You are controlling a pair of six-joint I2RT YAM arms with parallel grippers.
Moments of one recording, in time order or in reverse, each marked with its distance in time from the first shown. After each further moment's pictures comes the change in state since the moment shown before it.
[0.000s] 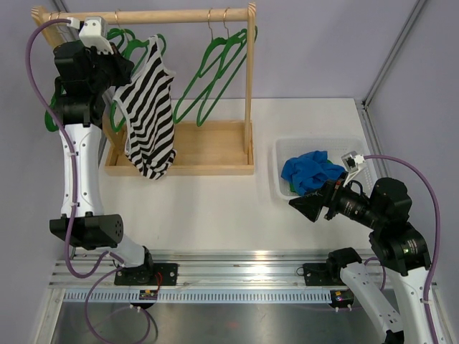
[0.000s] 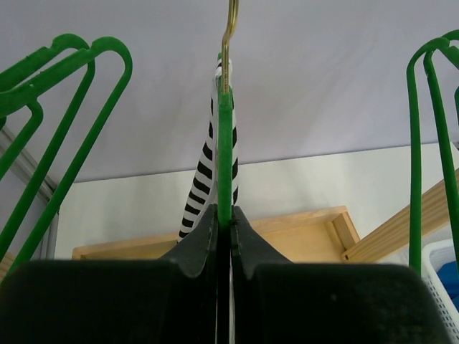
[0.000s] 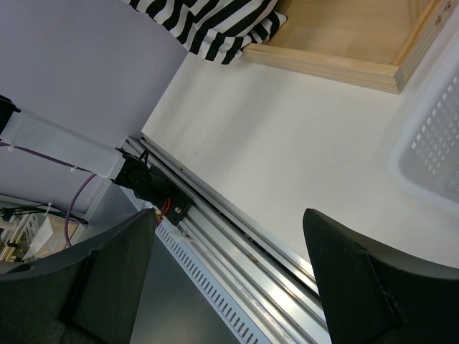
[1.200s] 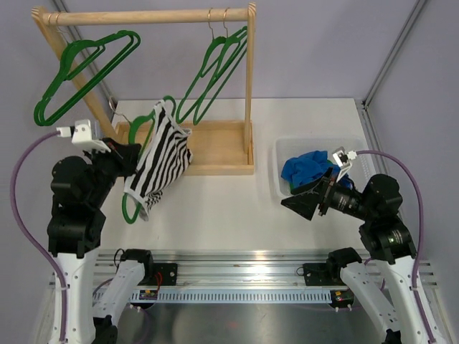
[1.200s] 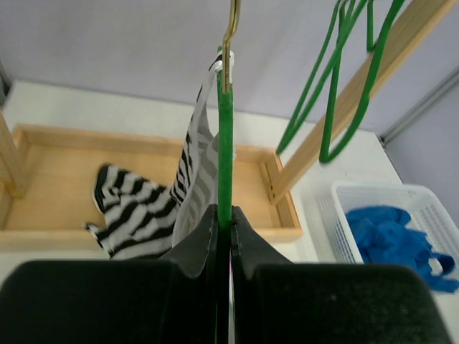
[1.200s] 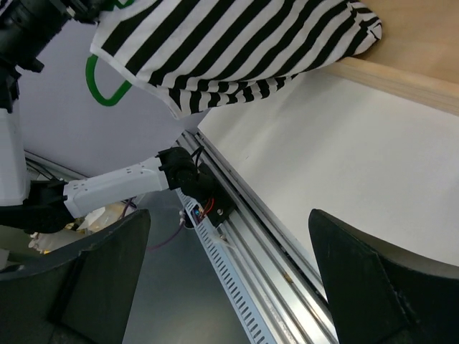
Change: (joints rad) left arm -0.159 -0.827 -0.703 -0.081 -0.193 -0.242; right arm 0.000 0.004 -0.110 0.267 -0.186 0.110
